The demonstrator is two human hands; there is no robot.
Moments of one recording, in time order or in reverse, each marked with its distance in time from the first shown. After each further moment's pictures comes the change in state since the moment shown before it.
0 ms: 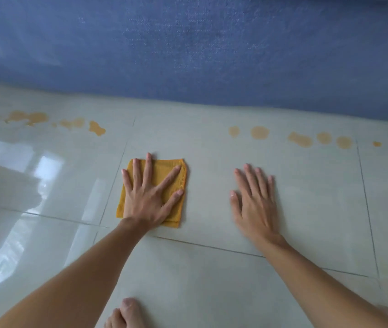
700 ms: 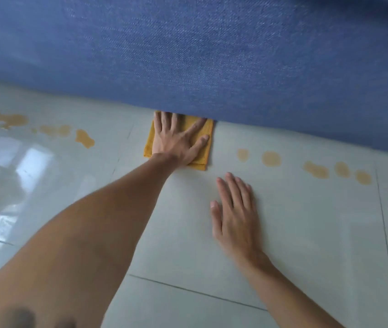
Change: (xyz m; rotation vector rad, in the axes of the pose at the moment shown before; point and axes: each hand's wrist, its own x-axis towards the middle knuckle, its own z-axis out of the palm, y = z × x) left_hand 0.199 0.032 -0.010 -0.039 -0.040 -0.008; right_hand 0.057 -0.038 0.021 0.083 0.095 -0.107
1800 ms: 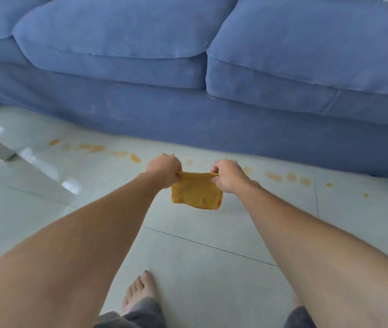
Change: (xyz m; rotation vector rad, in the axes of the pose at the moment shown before) left_hand -0.183 0.035 -0.237 -0.004 -0.313 -0.060; right_hand 0.030 -0.064 -0.230 0.250 -0.461 0.169
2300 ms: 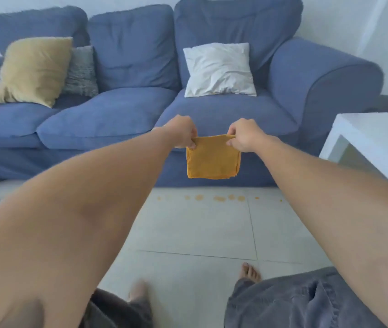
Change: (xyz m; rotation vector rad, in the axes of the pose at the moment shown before) left_hand -0.181 0.224 -0.221 0.125 0.304 0.280; right_hand -0.259 0.041 -0.274 -0.006 0.417 -0.037
